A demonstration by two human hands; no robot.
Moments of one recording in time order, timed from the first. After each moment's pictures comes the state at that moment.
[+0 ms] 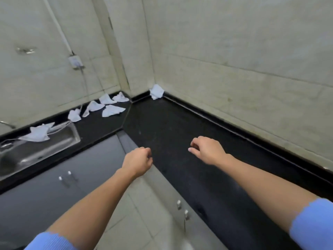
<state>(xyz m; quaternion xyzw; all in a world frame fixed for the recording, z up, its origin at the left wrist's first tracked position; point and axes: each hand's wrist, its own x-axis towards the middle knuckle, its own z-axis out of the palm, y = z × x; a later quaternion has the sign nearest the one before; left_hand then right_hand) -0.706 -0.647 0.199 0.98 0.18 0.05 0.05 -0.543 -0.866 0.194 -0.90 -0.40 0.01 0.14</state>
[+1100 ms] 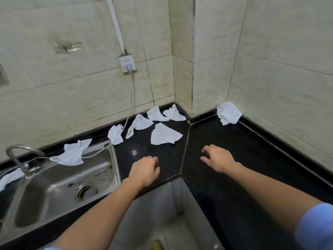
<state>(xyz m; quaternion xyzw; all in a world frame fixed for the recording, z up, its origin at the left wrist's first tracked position) -0.547 -0.135 0.177 0.95 0.29 0.00 0.07 -0.312 -0.300 0.140 -0.88 -0.45 0.09 0.08</state>
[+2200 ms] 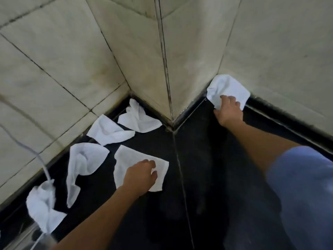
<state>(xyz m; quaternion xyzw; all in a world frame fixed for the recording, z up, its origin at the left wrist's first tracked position) -0.227 0.113 0.027 0.96 0.15 -0.18 0.15 0.057 -0.109 -0.004 -0.98 -0.08 0.09 0.15</state>
